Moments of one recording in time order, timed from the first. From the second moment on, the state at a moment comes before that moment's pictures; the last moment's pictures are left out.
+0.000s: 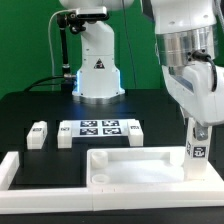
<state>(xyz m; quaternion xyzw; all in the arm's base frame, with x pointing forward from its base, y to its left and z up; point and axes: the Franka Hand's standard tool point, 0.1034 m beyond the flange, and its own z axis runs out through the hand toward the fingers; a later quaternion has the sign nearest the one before) 0.650 0.102 0.110 -0.72 0.69 0.04 0.07</state>
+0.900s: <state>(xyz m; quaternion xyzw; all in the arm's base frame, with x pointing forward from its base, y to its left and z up) 0.648 0.110 0.107 -0.98 0.18 -0.01 0.04</state>
